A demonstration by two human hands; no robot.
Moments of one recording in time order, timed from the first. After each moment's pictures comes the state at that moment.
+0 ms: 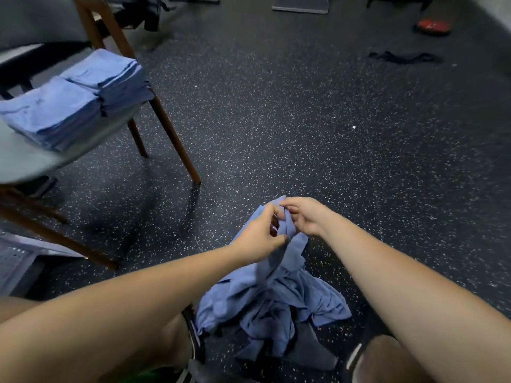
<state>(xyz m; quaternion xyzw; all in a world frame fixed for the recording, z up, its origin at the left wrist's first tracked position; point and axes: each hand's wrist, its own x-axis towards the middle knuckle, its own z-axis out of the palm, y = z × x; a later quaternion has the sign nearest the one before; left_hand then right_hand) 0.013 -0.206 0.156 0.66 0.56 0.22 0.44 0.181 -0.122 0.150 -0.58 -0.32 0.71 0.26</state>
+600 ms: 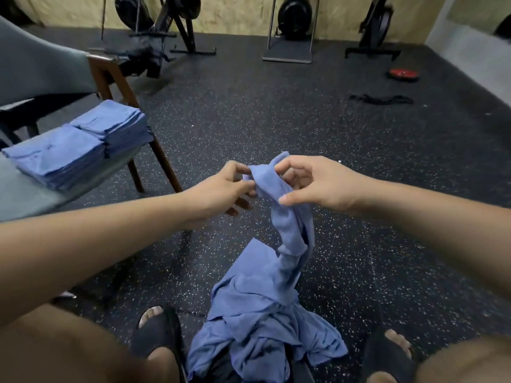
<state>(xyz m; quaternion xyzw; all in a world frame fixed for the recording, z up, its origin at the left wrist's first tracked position) -0.034 -0.155 0.347 0.59 0.57 0.28 0.50 0.217 -0.145 0.382 -0.41 -0.74 0.49 0.21</state>
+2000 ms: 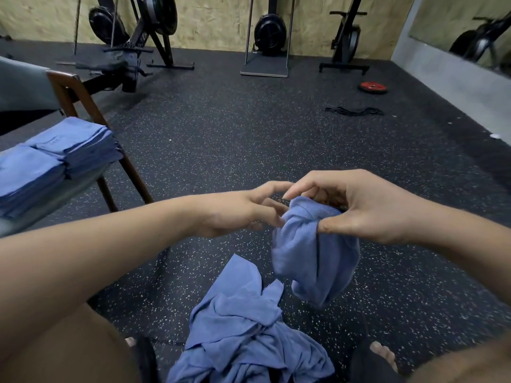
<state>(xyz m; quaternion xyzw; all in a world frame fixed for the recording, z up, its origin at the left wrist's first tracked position) 0.033 -0.139 0.367 0.68 0.37 0.13 0.63 0.284 -0.190 0.429 -0.41 -0.82 0.36 0.18</state>
